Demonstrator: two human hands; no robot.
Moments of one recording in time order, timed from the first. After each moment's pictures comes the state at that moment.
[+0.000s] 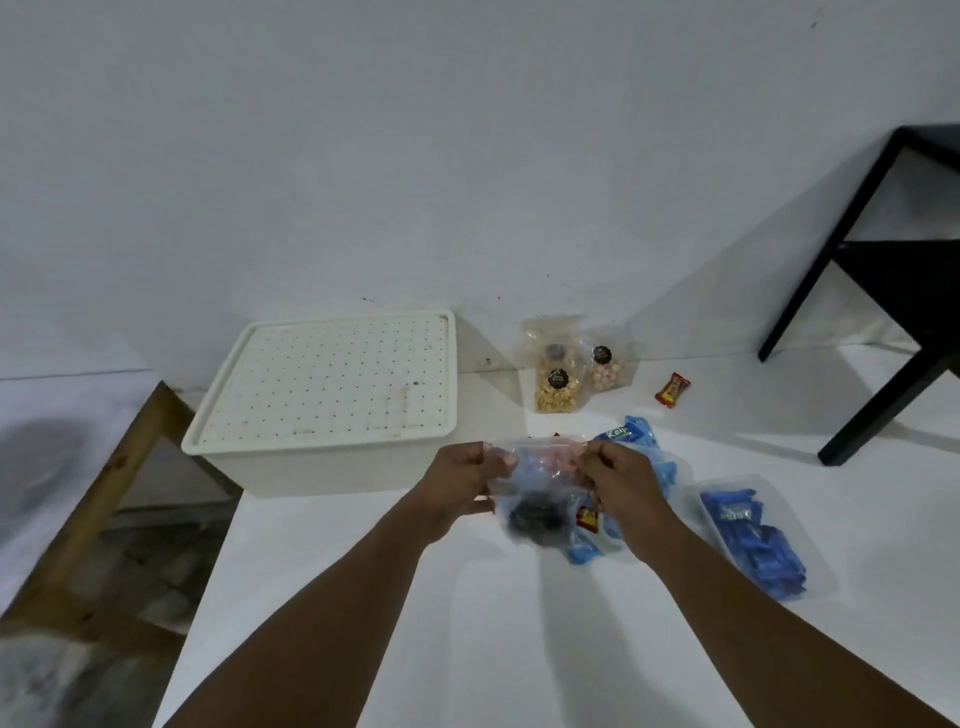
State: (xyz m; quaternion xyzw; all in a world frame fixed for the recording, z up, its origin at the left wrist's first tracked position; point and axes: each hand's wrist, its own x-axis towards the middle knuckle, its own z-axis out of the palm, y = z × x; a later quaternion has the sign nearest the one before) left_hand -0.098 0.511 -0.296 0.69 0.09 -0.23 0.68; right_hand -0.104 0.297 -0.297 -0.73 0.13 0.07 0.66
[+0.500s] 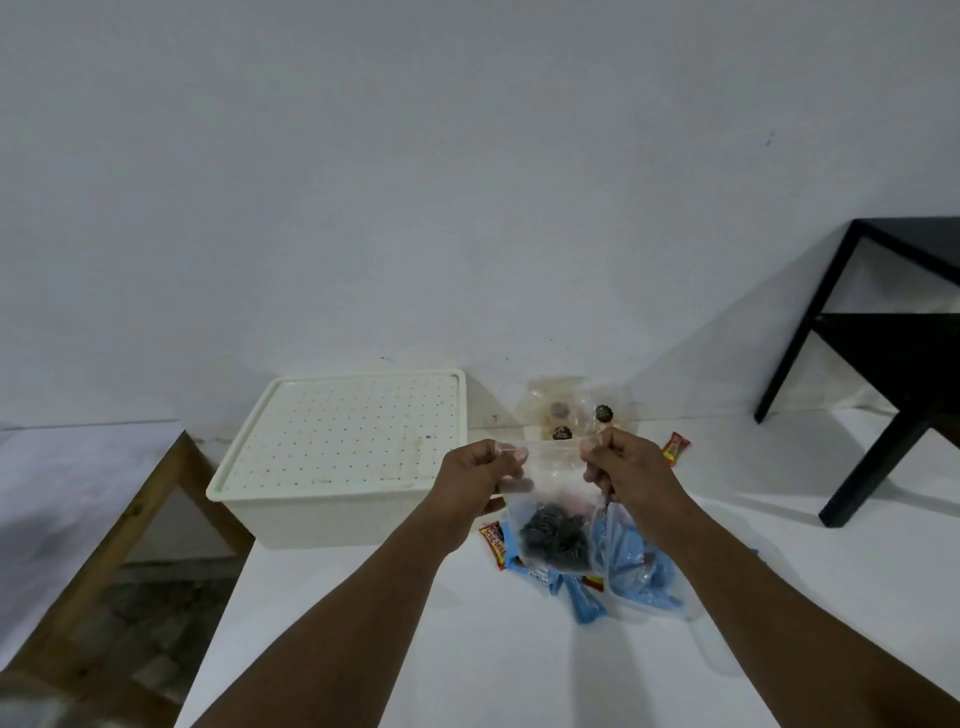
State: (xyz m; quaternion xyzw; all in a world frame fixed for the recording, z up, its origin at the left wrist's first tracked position) left_hand -0.091 0.501 -0.233 0.66 0.07 -0.13 0.73; right_hand -0.082 0.291 -0.223 -0.73 0.02 0.04 0.68
